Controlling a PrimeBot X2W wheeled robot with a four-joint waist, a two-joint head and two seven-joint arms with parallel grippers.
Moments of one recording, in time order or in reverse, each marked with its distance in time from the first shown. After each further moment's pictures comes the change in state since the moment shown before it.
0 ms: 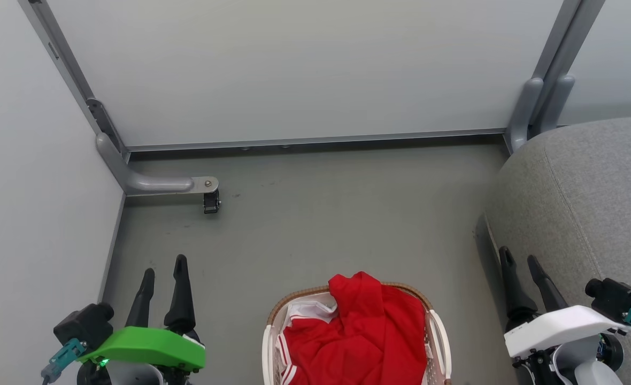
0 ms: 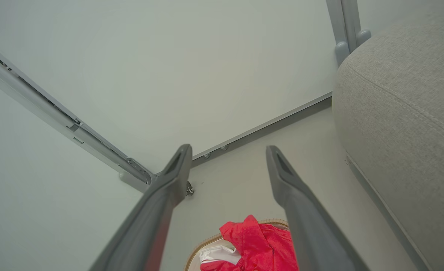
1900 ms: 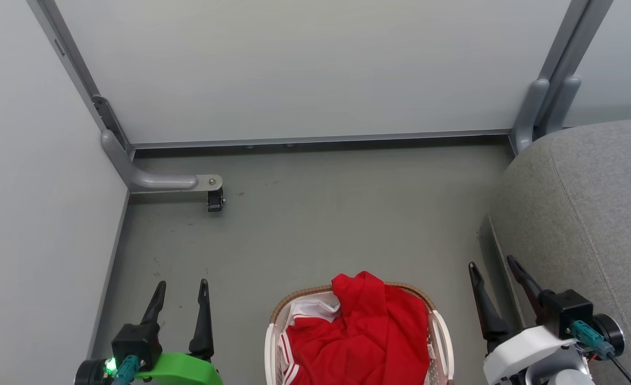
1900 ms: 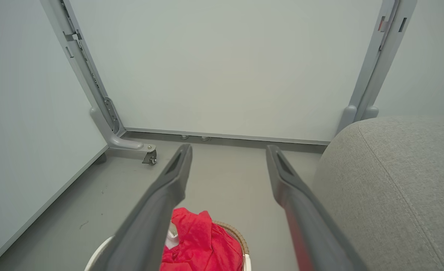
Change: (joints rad) left arm 0.027 0.004 -0.036 0.094 0.478 0.020 -0.125; right arm 0.023 -0.007 0.059 0.008 -0.510 0.000 -0.127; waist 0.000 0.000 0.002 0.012
